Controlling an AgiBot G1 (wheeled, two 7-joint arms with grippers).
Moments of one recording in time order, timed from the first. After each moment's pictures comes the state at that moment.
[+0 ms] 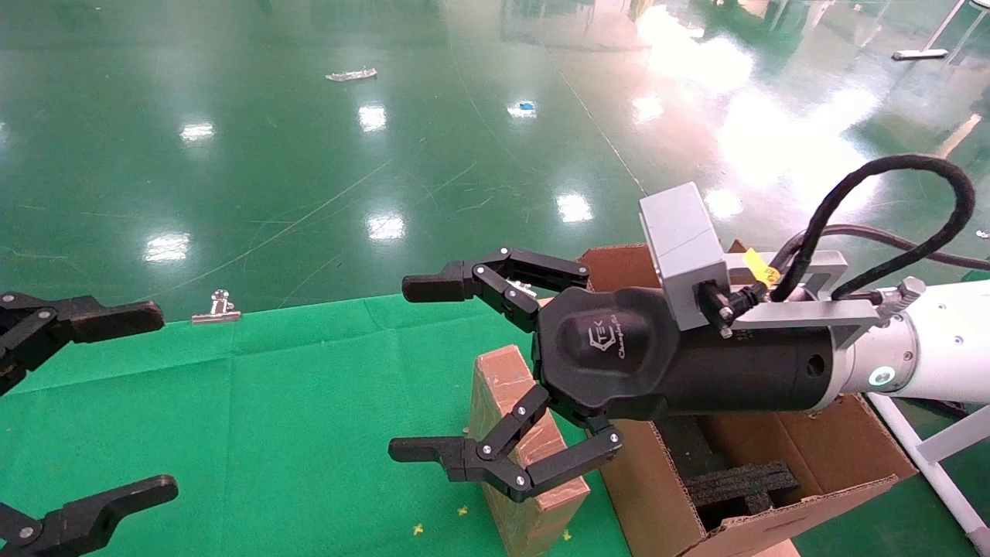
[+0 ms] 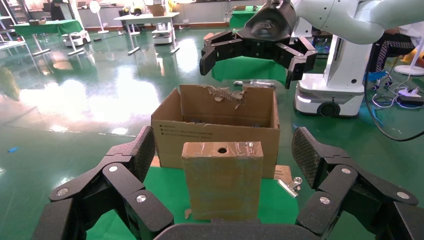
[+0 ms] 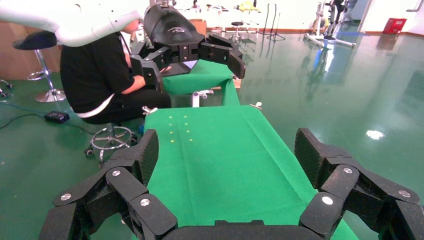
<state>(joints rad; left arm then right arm) -1.08 0.60 0.30 -1.28 0.72 1.49 -0.18 1.07 -0.61 -0.28 1.28 -0.73 -1.50 0.19</state>
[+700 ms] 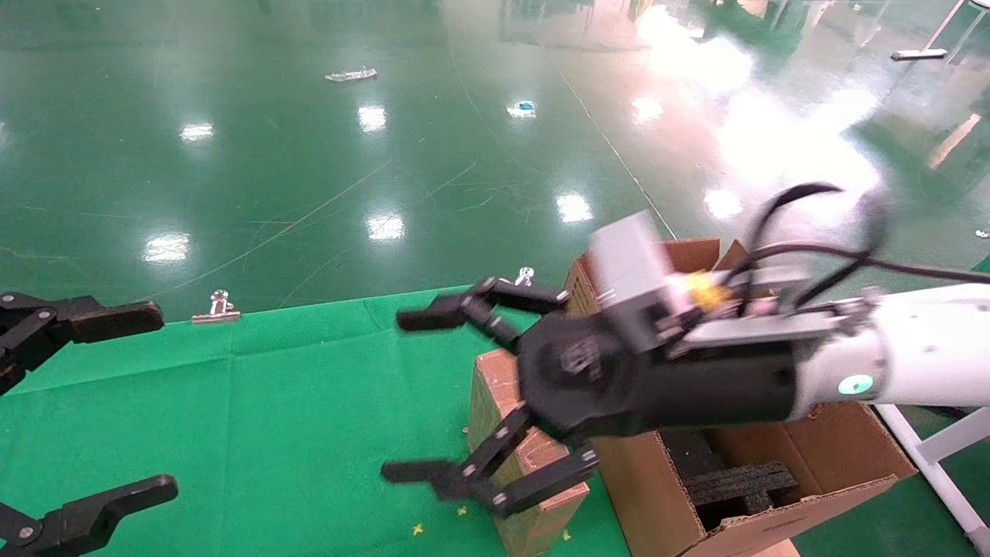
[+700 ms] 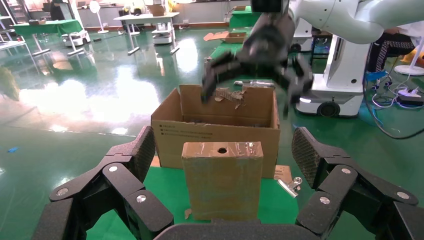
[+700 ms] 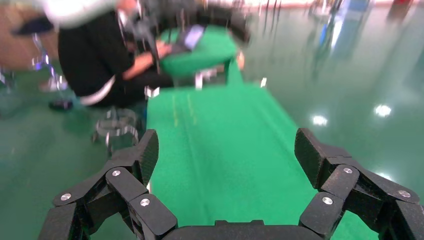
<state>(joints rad) -1.08 0.60 0.30 -1.28 0.72 1.49 -0.18 1.14 -0.64 -0.36 1.32 -0.89 -1.49 0.24</state>
